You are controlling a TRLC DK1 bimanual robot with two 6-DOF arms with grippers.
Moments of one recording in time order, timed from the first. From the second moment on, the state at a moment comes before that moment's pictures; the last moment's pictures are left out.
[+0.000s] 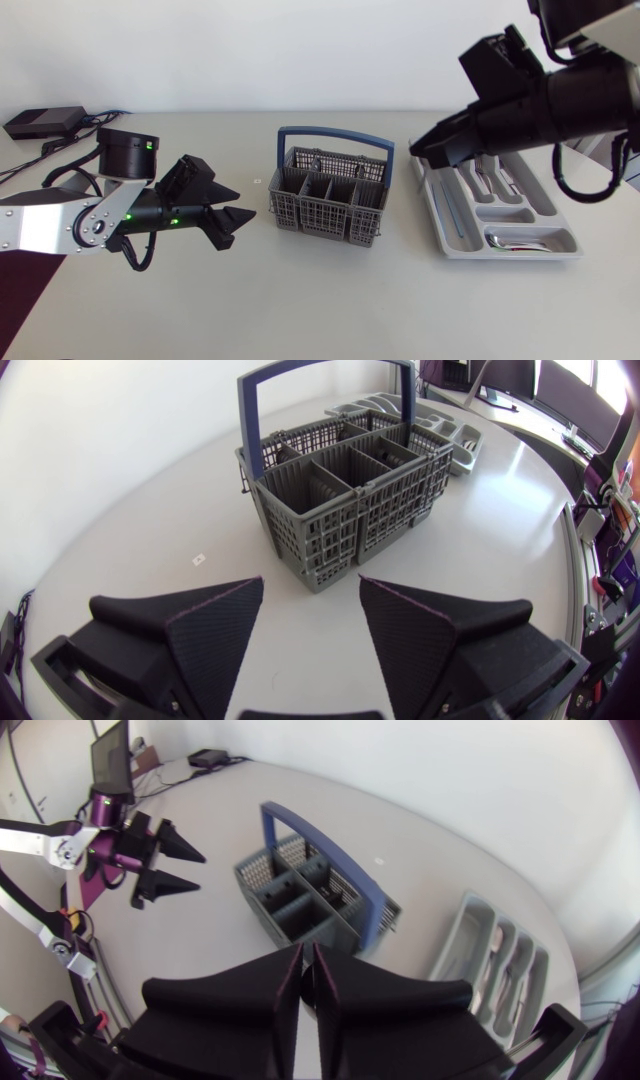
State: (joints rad) left arm -0.24 1.47 0.66 0.11 0.43 0.45; right arm 0.37 1.24 1.16 -0.71 -0.22 -0.16
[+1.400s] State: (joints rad) left arm -0.24 1.45 0.67 0.08 0.40 0.44; right arm -0.13 1.53 0.55 0.13 0.24 -0.50
